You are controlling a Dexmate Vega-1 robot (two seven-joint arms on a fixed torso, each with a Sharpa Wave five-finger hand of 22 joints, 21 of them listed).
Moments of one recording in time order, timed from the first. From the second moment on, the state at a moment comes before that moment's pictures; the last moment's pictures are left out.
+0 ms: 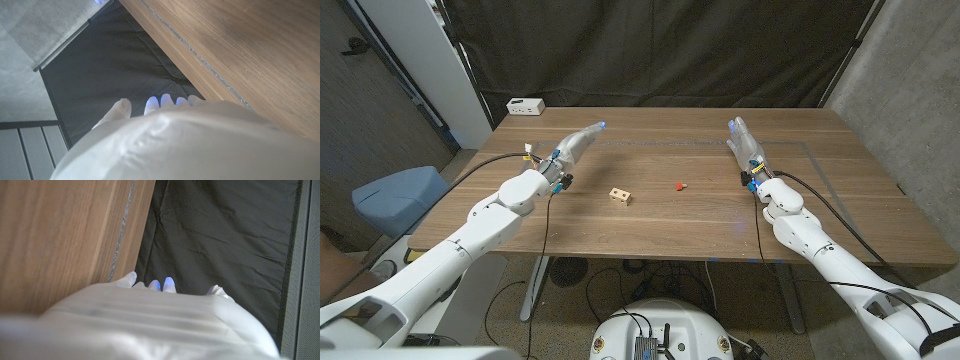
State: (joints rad) left arm 0.87 0.76 0.42 -1.57 -0.38 -0.17 -0.01; left_hand 0.15 0.12 0.65 0.02 0.18 0.10 -0.08 0.19 0.17 0.05 -0.09 0.21 0.18 -0.16 0.01 0.17 0.16 -0.13 -0.01 0.19 0.17; right arm -0.79 -0.44 -0.39 -1.22 0.62 0.34 0.01; right_hand 0.33 0.14 0.06 0.12 0.20 0.10 -0.12 0.18 0.17 -0.04 -0.09 0.19 0.18 -0.16 -0.04 0.19 0.20 -0.02 -0.03 0.18 0.17
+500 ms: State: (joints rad) left arm 0.91 0.86 0.41 -1.65 -0.24 -0.20 0.00; left_hand 0.20 0.09 0.66 -0.06 0.18 0.15 -0.13 0.20 0.17 0.10 -0.12 0.22 0.18 -0.15 -0.02 0.17 0.17 -0.11 0.00 0.19 0.17; right arm -0.80 -0.43 -0.39 -1.20 0.62 0.38 0.02; right_hand 0.33 0.14 0.06 0.11 0.20 0.10 -0.12 0.18 0.17 -0.04 -0.09 0.19 0.18 -0.16 -0.04 0.19 0.20 -0.02 -0.03 0.18 0.17
